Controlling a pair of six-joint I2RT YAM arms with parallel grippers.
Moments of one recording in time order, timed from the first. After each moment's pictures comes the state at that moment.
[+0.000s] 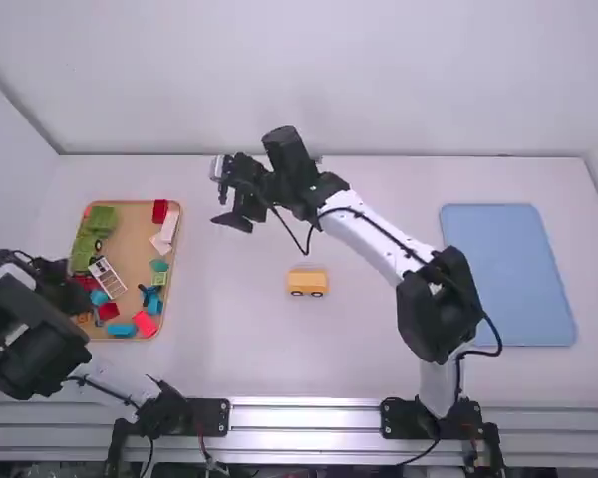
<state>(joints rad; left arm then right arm) 0.96 1.78 1.09 -0.68 0.08 0.59 0.67 1.98 1.68 -0.24 -0.69 -0.61</state>
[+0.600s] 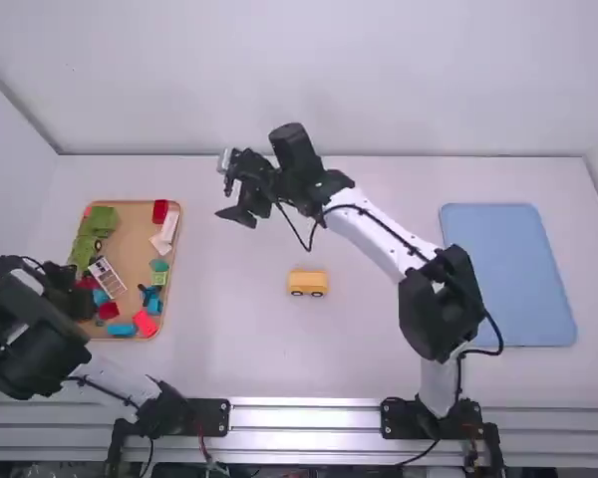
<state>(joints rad) 0.96 1.78 1.02 -0.60 0.05 0.66 0.64 1.97 1.68 -0.24 -0.69 -0.56</state>
